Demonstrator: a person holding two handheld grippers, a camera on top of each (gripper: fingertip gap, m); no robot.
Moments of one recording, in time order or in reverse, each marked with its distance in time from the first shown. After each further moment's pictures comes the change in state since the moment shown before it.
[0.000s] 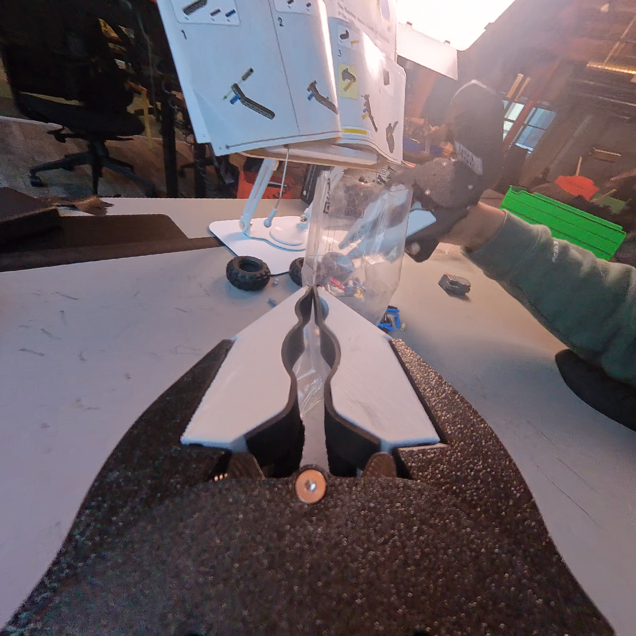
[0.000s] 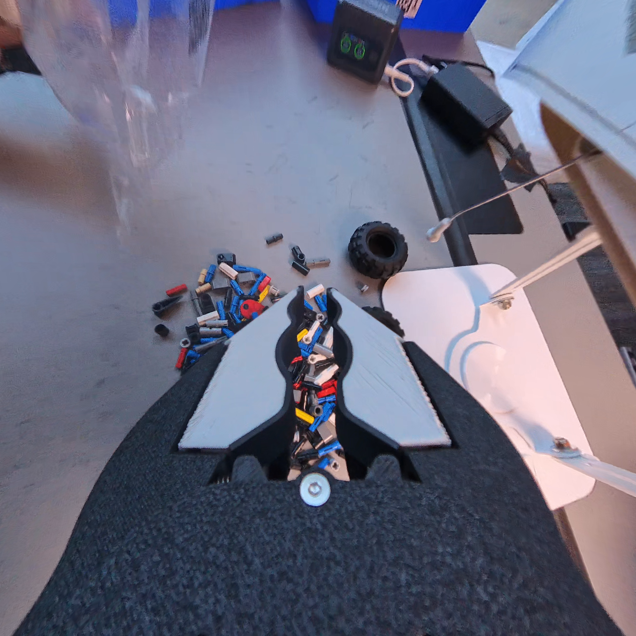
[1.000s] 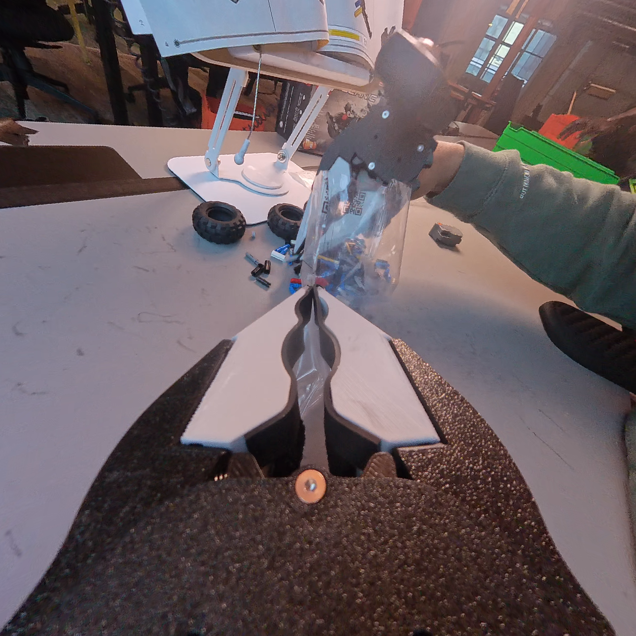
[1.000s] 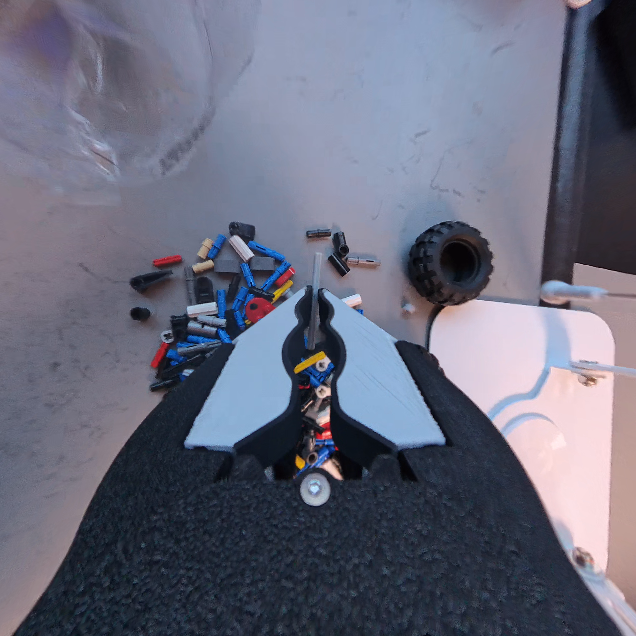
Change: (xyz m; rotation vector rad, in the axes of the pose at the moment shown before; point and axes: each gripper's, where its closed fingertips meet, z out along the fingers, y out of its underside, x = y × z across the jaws) left arm 0.007 0.037 0.014 -0.180 0.077 -0.024; right arm -0.024 0.023 0.056 -0.223 -0.195 -0.185
